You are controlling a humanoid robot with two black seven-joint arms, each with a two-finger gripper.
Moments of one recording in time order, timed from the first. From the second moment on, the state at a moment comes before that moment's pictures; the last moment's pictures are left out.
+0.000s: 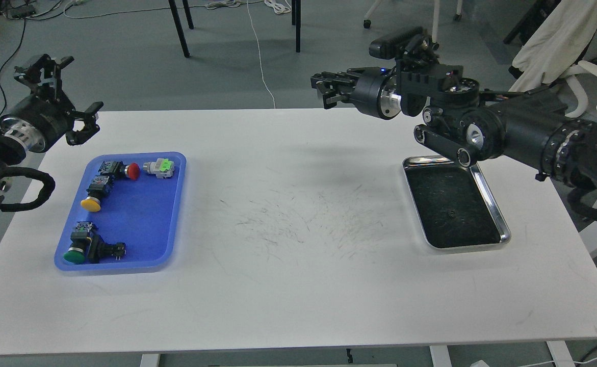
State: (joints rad) left arm -0.86 0.57 -0.50 -0.51 -0.08 -0.45 -0.17; right arm 1.46 -0.04 -0.49 0.60 -0.98 -0.13 0.36
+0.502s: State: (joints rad) left arm -0.86 0.61 -0.50 -0.52 -0.08 -0.46 -0.16; right arm 1.47 0.00 -0.49 0.67 -0.99 -0.22 0.42
